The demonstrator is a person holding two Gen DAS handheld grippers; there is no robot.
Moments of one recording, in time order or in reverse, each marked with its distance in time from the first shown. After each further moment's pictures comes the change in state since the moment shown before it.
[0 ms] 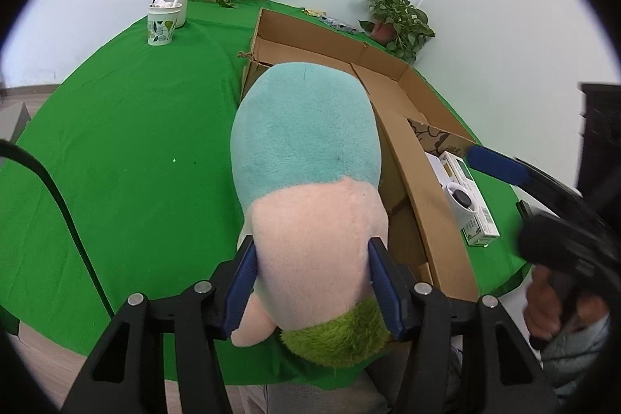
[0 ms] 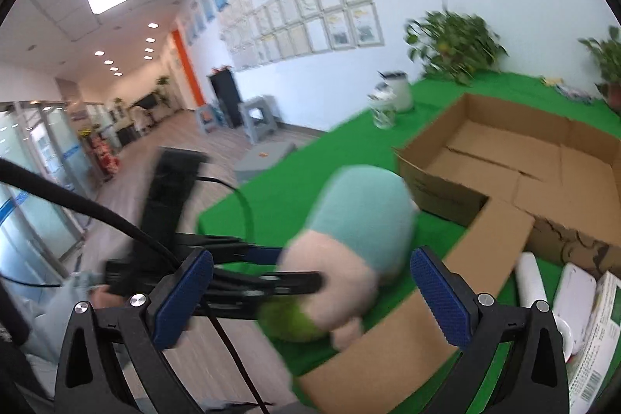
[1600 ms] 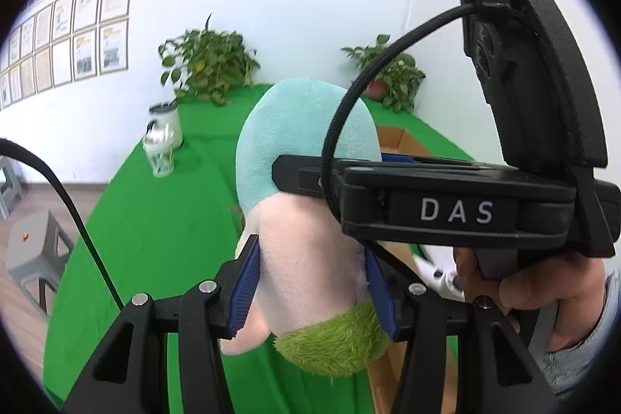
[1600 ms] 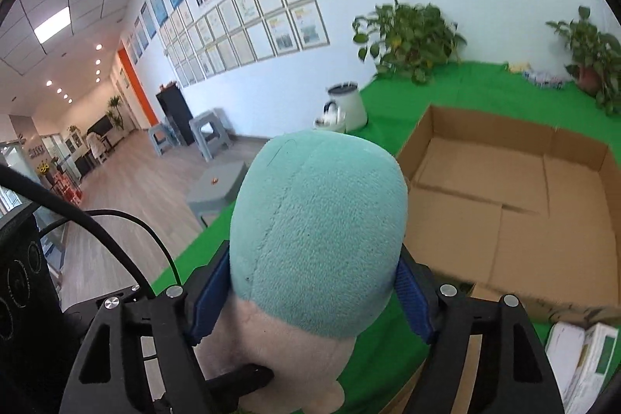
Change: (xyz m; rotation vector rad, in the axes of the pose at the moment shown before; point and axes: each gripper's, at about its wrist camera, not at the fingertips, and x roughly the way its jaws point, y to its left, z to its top) left arm -0.038 -0.050 0.095 0.203 -0.247 0.121; right arm 0.048 -0.027 0.115 0.135 -0.073 -0.099
